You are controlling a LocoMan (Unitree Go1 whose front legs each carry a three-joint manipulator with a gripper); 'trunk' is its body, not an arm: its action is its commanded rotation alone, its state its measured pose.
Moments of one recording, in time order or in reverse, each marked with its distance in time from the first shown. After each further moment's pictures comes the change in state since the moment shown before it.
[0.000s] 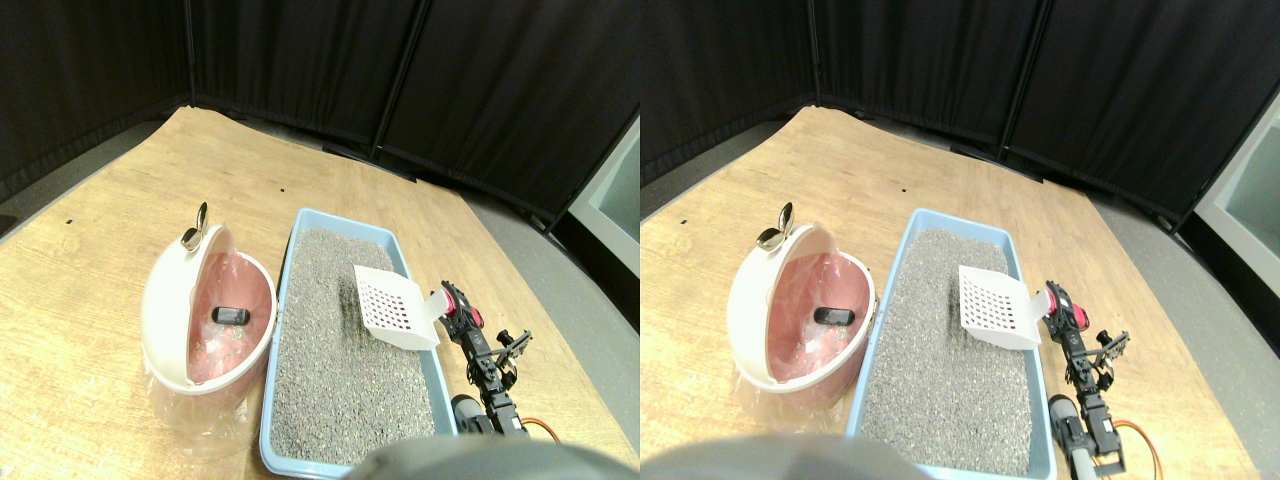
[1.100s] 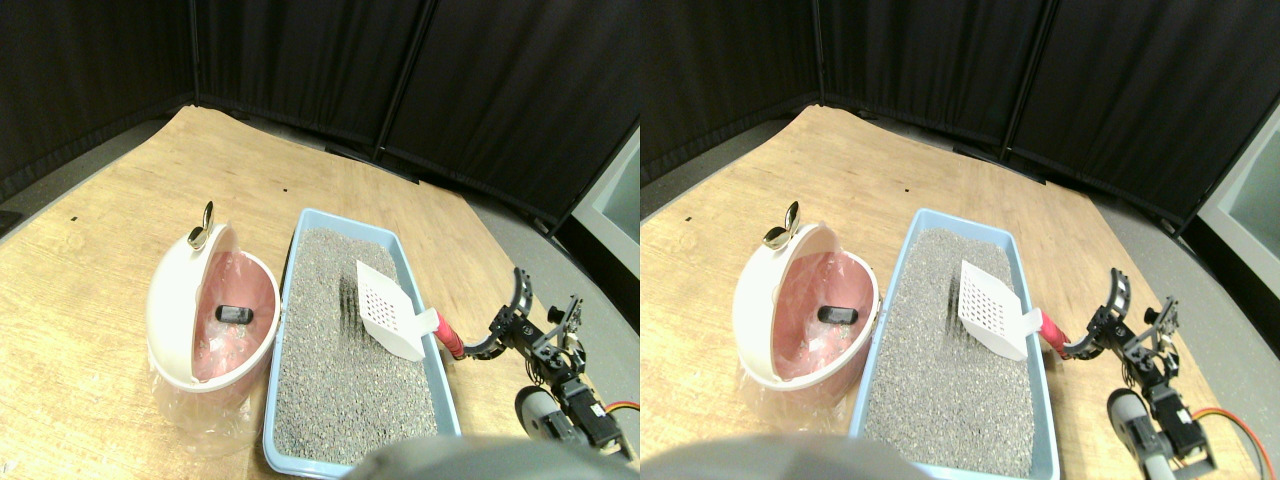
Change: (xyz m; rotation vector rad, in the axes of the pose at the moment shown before) right arm -0.025 -0.009 0.048 0.040 0.329 -0.062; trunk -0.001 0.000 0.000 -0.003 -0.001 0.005
